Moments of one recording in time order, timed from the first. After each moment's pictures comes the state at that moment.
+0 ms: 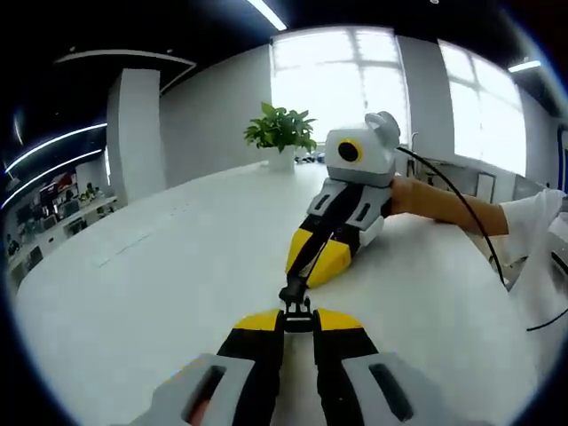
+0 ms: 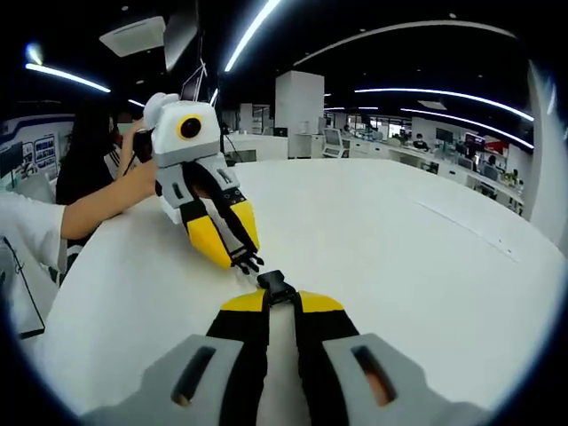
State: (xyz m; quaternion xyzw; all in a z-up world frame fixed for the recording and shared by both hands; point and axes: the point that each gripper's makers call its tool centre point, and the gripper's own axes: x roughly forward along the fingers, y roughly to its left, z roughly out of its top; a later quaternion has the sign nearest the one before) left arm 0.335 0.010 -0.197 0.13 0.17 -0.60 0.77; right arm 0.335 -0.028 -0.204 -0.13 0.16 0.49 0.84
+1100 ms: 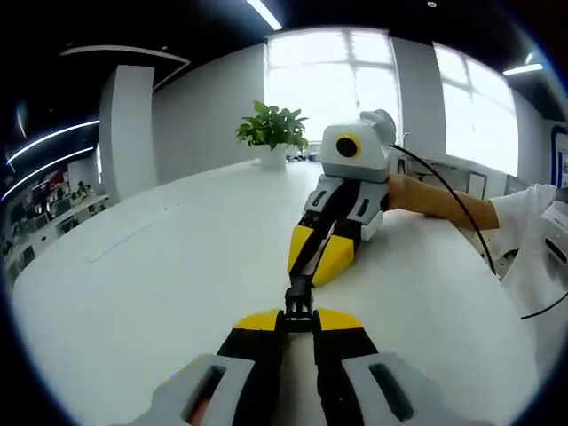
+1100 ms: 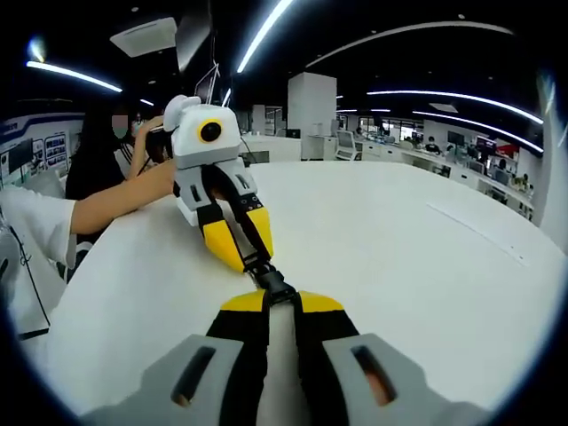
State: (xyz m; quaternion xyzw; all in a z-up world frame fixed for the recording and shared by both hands) left arm 0.332 0.017 -0.206 0.13 0.18 -0.61 0.76; right arm 0.325 -0.013 -0.204 -0.13 0.16 0.52 0.83
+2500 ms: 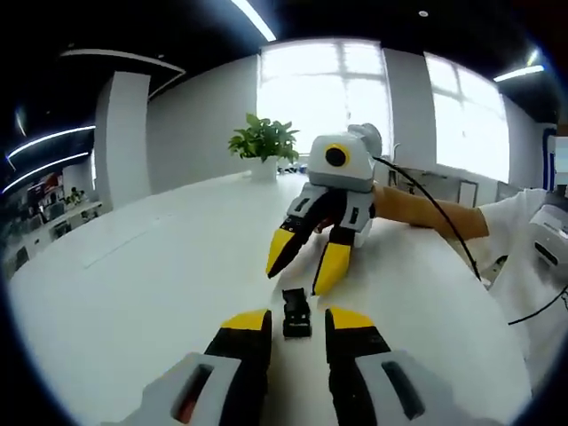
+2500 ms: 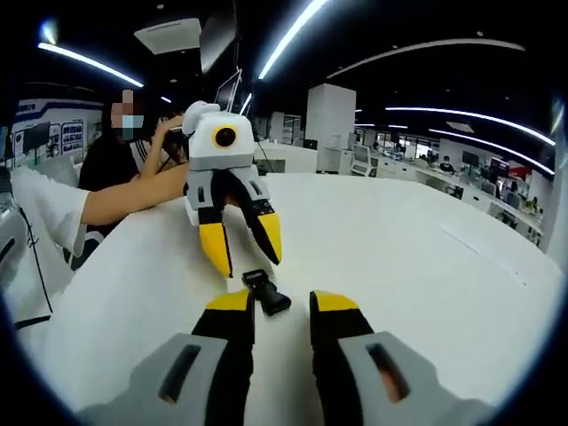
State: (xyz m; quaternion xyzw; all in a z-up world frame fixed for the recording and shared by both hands) left arm 0.319 0.018 -0.196 0.11 0.17 -0.63 0.75; right arm 0.318 -0.006 -0.190 -0.15 0.12 0.56 0.81
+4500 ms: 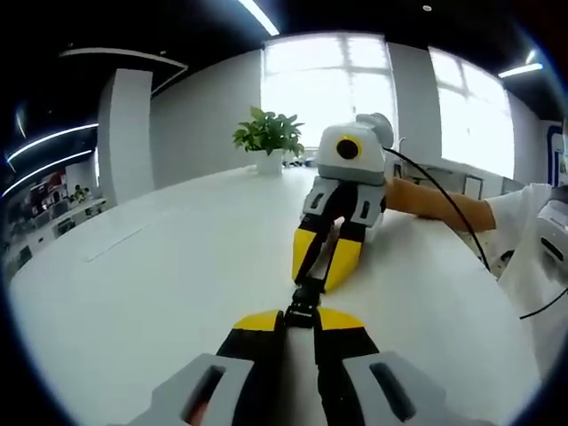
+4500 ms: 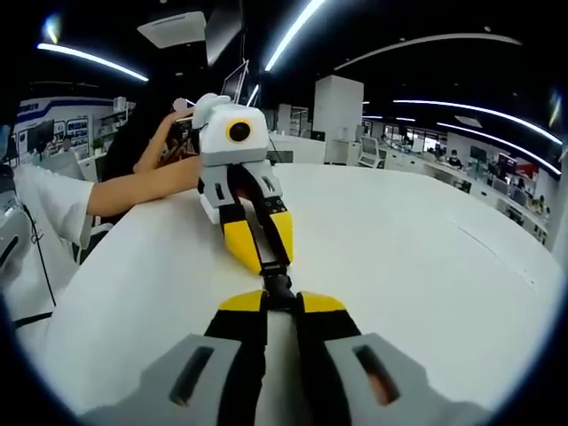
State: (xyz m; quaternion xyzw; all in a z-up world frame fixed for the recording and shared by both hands) left arm 0.327 0.020 -0.205 0.12 0.17 -0.62 0.75; right arm 0.313 -0.003 -0.202 -0.16 0.14 0.57 0.80
